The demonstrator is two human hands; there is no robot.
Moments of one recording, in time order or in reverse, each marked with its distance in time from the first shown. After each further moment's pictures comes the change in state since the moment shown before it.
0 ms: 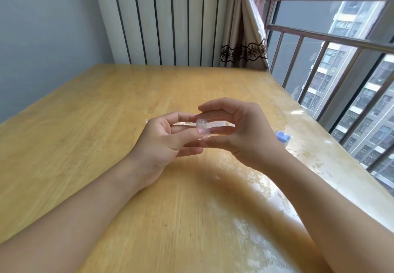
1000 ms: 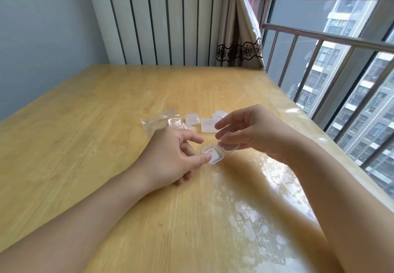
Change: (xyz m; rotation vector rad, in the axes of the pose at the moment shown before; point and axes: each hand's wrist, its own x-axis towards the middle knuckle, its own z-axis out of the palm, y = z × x) left_hand 0.000 -0.019 0.007 0.570 -0.061 0.017; right_hand 0.006 0.009 -0.041 0.007 -0.092 0.437
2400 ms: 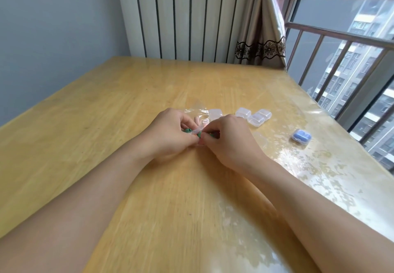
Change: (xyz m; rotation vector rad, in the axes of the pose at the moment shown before) left_hand 0.026 -0.026 -0.050 0.193 0.074 -0.053; right_hand 0.028 0.008 0.102 -0.700 0.245 -0.355
